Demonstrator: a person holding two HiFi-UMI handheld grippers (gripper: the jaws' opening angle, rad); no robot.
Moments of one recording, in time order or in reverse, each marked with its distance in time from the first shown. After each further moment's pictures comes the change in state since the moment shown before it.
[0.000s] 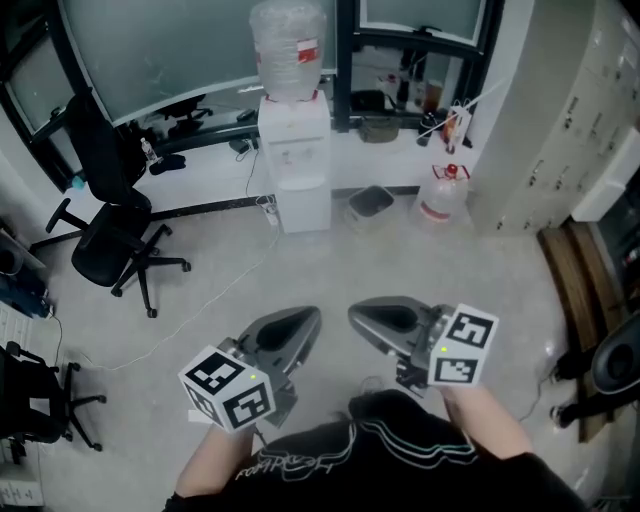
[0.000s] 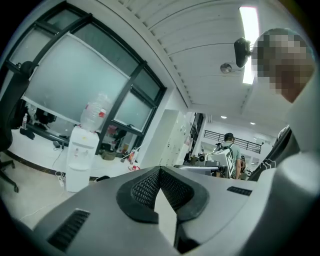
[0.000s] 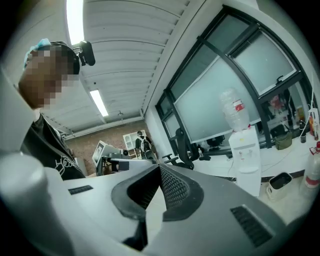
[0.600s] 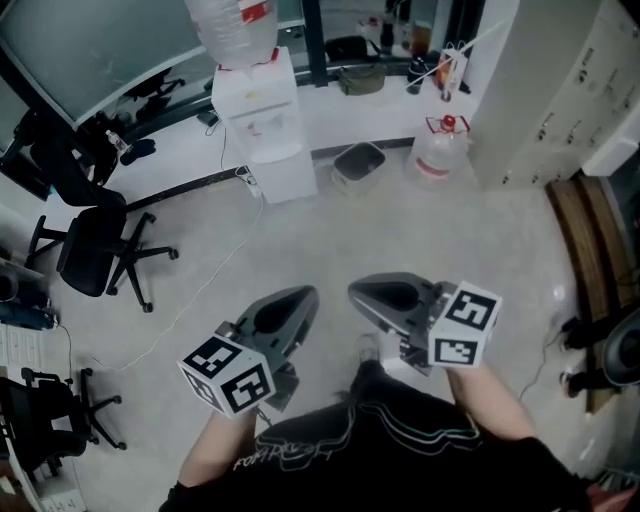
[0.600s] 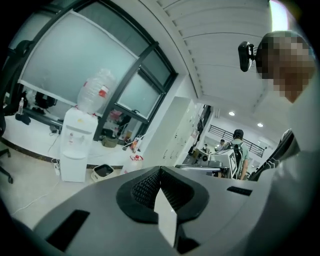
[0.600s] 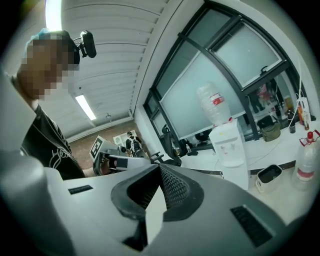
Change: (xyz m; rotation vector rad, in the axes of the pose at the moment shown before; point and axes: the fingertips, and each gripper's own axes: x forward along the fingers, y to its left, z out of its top) left arm 0.158 0.067 -0.003 -0.095 0.133 0.021; right arm -0.028 -0.168 0.003 0.104 0.031 -0.061
